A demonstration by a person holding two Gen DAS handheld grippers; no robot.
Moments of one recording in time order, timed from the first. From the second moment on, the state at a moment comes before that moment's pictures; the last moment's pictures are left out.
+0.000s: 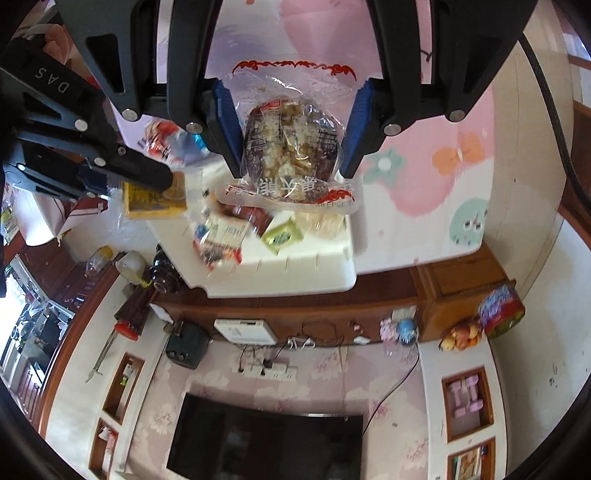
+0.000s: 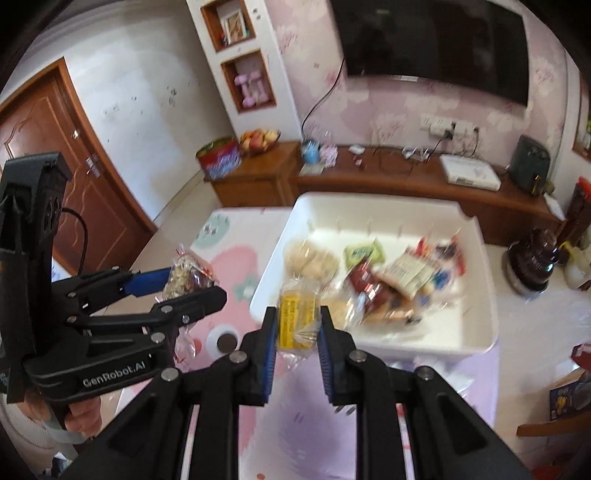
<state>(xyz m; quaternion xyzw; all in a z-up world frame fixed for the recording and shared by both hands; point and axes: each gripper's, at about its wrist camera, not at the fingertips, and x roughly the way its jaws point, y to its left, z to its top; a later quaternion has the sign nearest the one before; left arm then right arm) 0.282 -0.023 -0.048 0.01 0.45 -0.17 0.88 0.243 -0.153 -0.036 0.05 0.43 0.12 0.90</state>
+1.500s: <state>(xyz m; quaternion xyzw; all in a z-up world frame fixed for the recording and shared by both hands) 0.394 -0.083 -0.059 0.04 0.44 -0.11 0.89 0.352 -0.210 -0.027 0.05 0.41 -0.05 0.91</state>
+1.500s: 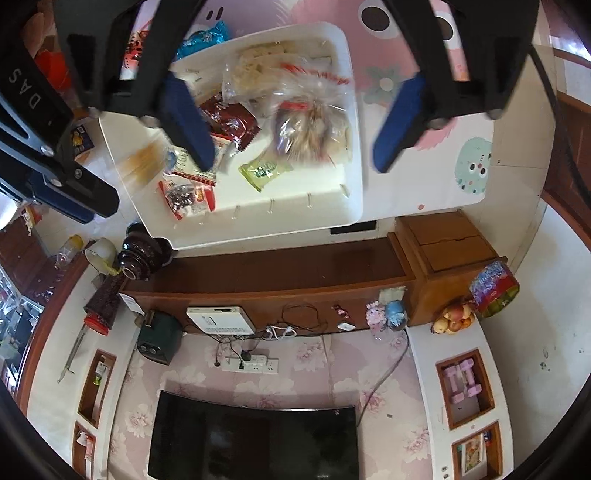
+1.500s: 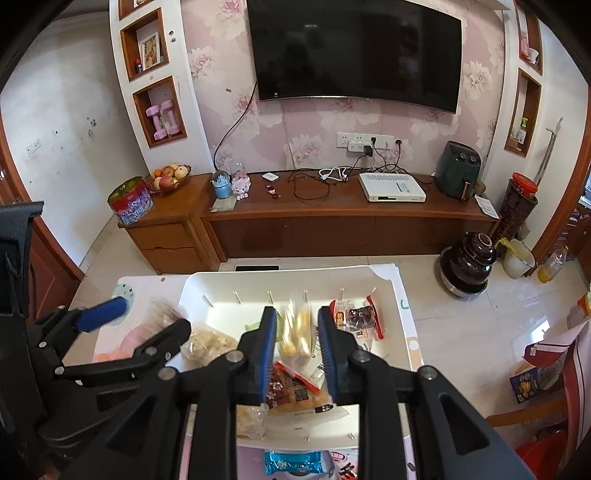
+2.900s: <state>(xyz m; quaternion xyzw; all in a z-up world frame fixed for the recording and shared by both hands) 0.250 -0.093 -0.016 0.04 0.41 -0.11 0.90 0.216 -0.228 0.015 0.05 0.38 -0.03 0.92</state>
